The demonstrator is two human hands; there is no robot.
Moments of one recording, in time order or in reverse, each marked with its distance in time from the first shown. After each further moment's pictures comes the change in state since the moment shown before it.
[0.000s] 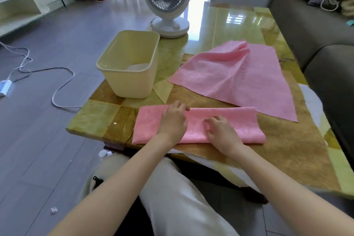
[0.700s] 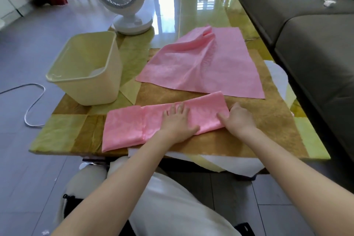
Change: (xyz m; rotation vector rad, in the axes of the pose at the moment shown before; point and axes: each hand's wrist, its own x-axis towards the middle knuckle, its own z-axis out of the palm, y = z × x) left_hand 0.018 0.058 0.062 0.370 -0.458 0.098; right_hand -0.019 0.091 -0.046 0.049 0.074 0.559
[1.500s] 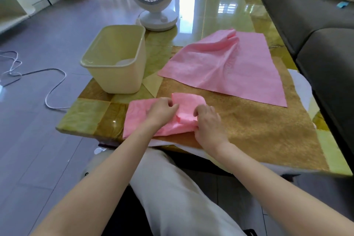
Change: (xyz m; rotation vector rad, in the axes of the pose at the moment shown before) left_hand -0.023 -0.080 -0.027 -0.627 0.253 -0.295; right_hand -0.067 -0.088 0.047 -0.012 0.108 -0.625
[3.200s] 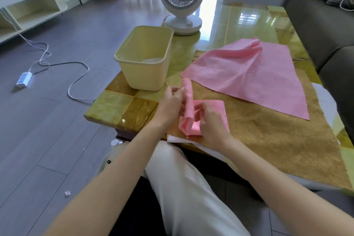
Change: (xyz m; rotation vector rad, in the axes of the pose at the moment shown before) left_hand -0.056 0.015 -0.053 -0.682 0.123 -0.057; right_hand 0.013 -0.045 0.004 0.476 -0.098 0.023
